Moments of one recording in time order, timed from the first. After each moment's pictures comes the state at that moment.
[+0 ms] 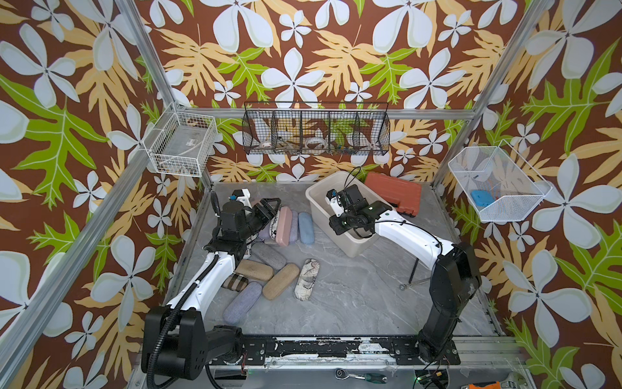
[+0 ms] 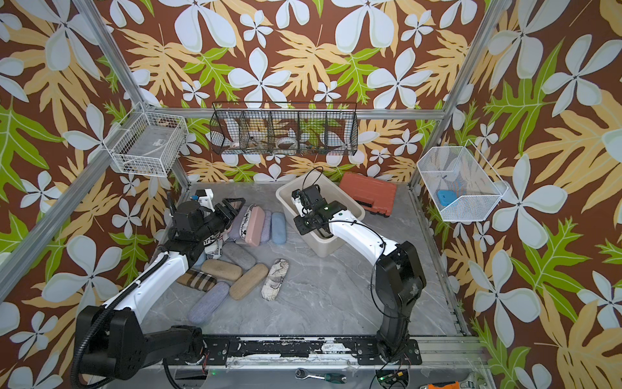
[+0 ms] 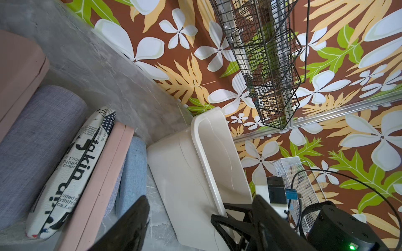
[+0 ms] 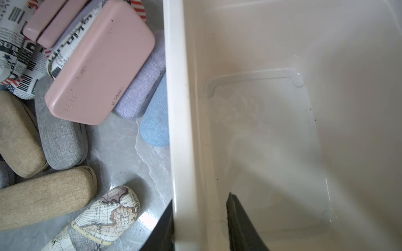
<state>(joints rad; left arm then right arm) -0.11 1.27 0.84 0.17 0.39 -0.98 0.59 1.81 1.55 -0.67 -0.01 0.03</state>
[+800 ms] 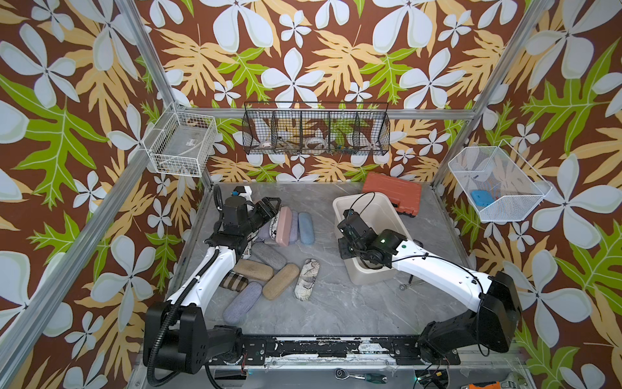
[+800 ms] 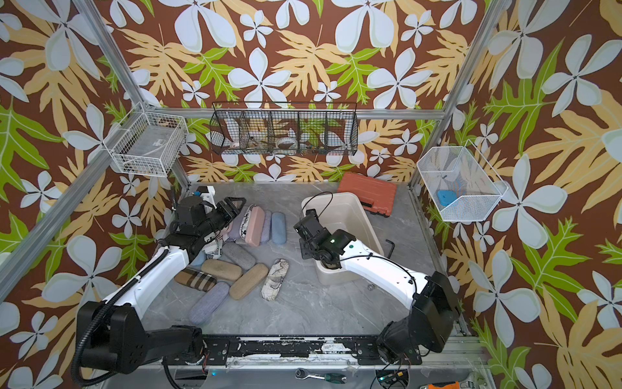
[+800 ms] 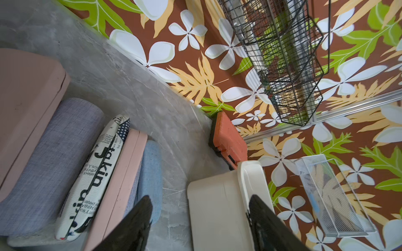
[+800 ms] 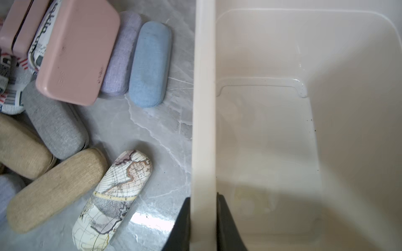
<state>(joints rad) -0.13 1.30 0.93 0.04 0.33 -0.85 0.79 1.47 1.20 -0.71 0.31 0.53</state>
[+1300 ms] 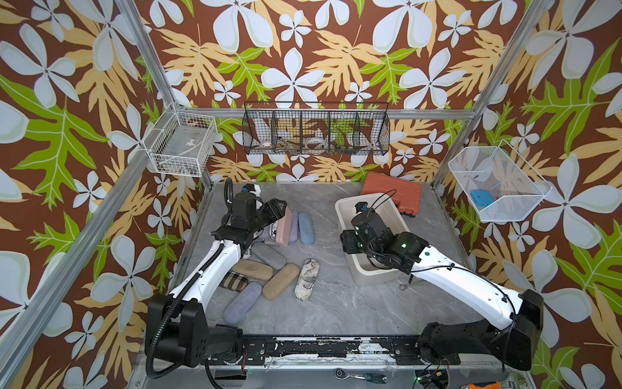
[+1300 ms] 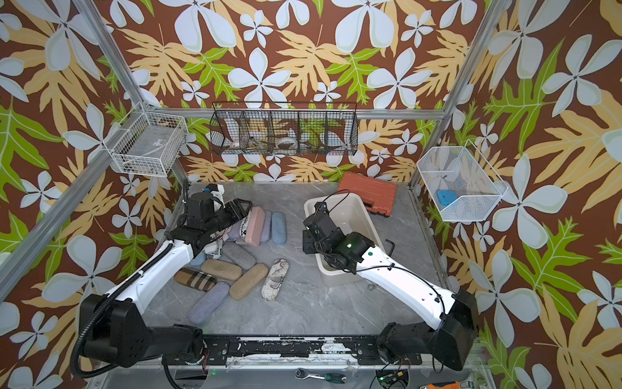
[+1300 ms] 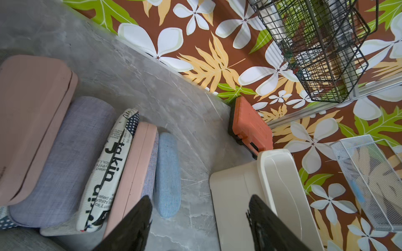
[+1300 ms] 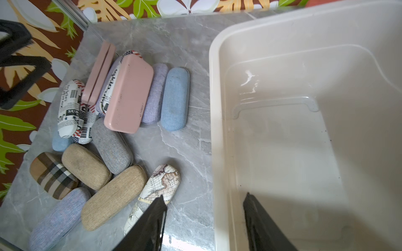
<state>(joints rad) -0.20 1.34 1.01 -0.12 0.23 -0.71 0.80 1.32 1.23 -0.67 0.28 0.55</state>
